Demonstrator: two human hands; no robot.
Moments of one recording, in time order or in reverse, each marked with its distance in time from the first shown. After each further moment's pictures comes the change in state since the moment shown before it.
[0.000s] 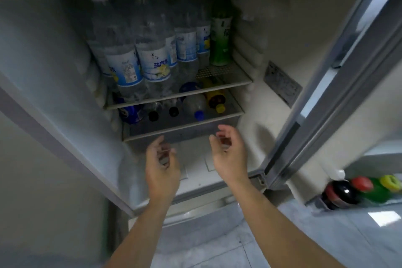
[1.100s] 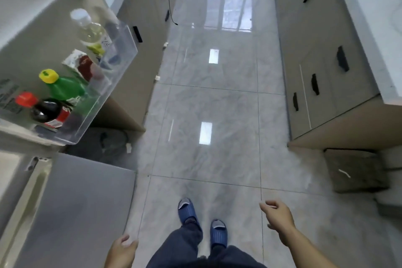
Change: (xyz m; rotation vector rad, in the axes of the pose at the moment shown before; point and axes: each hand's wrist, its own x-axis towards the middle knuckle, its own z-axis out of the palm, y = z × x) left_hand -0.343 -0.117 0.030 1.052 -1.199 -0.555; right_hand -0.597 0.205 -0.347 0.165 0.985 1.480
